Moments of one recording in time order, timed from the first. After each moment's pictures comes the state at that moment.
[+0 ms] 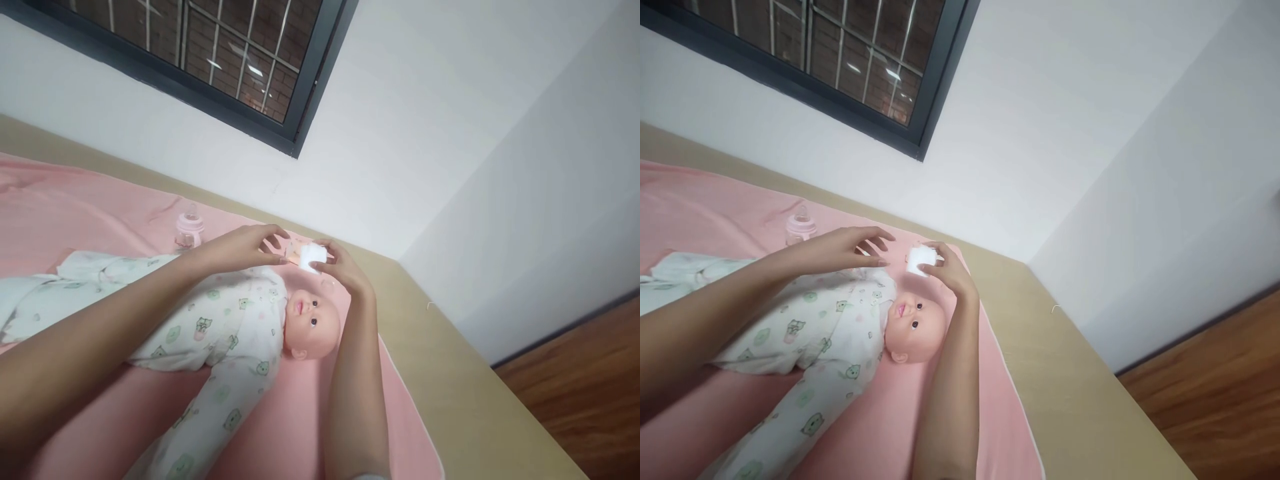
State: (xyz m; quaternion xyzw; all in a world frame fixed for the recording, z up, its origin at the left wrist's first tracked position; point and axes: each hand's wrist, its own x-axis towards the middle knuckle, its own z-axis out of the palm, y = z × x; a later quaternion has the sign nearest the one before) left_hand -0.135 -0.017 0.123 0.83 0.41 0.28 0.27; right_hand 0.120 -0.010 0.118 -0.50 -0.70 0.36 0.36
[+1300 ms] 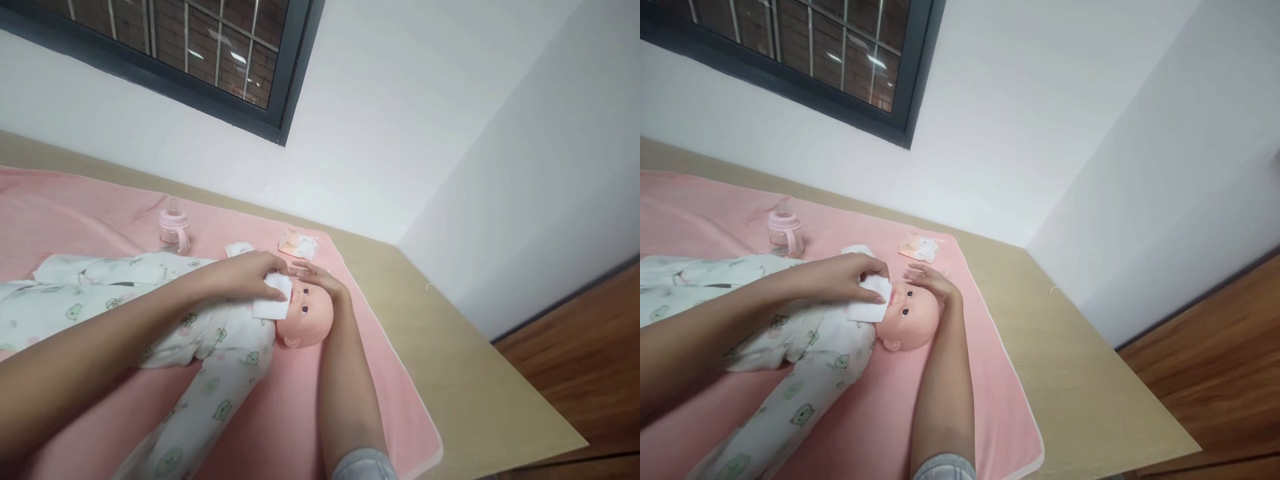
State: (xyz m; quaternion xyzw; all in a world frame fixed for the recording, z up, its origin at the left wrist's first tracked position) left_hand -0.100 -0.042 0.108 0.89 0.37 0.13 0.25; right_hand 0.147 0.014 0.025 -0.44 -0.55 0.62 0.35
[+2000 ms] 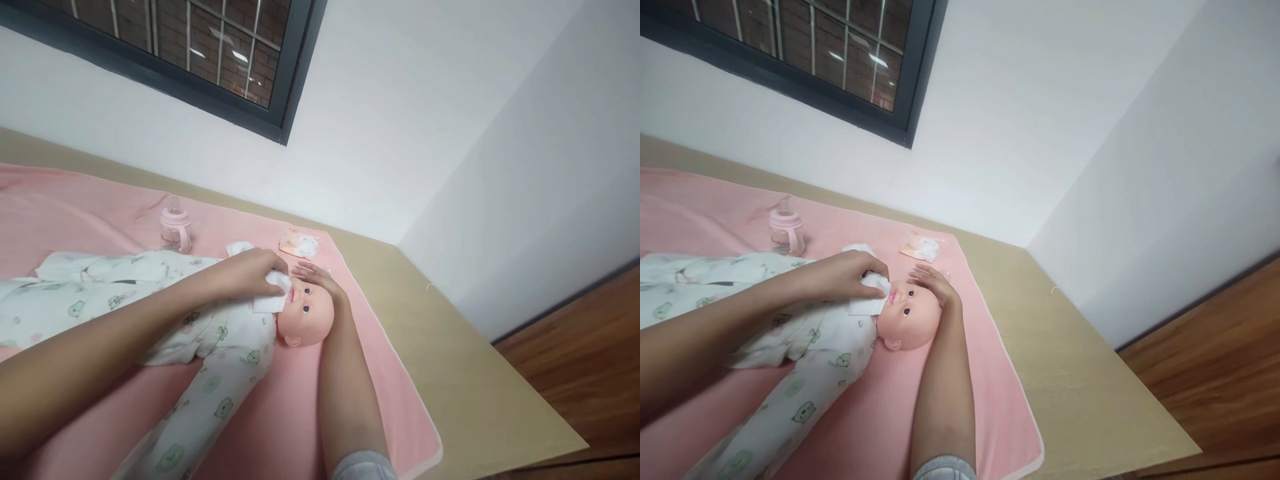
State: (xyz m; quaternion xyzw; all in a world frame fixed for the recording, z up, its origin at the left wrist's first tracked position) left_hand -0.097 -0.043 0.107 0.90 0.37 0.16 0.19; right_hand 0.145 0.012 0.018 -0.47 -0.48 0.61 0.42
